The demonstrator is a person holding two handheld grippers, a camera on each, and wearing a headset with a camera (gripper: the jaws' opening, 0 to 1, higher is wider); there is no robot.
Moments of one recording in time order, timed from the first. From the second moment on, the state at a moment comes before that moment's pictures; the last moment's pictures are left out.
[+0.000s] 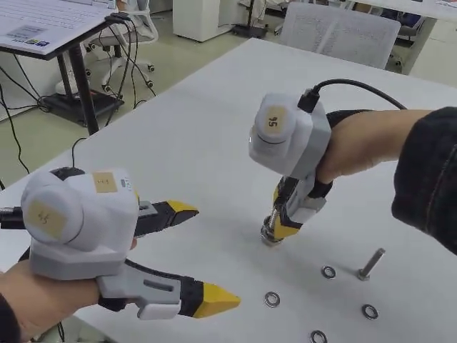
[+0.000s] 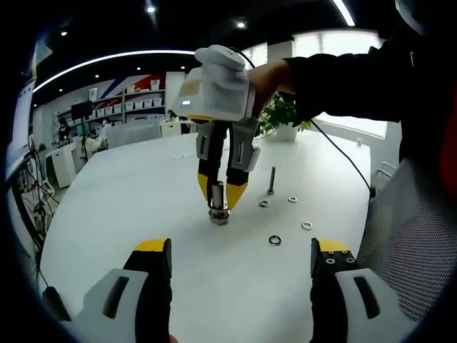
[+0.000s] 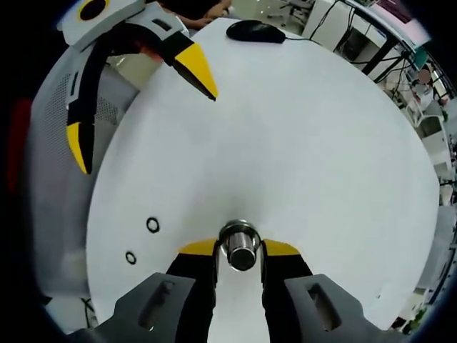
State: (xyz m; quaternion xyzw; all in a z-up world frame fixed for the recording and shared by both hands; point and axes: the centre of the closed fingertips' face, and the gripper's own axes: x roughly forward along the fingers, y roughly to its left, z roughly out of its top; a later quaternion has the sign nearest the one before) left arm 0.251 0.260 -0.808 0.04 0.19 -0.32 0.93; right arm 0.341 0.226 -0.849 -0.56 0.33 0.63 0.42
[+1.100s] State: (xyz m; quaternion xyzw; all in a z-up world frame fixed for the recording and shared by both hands) left arm 0.249 0.260 -0.809 0.04 0.19 -0.32 0.93; right arm 0.345 0.220 -0.861 -0.56 0.34 0.63 0.42
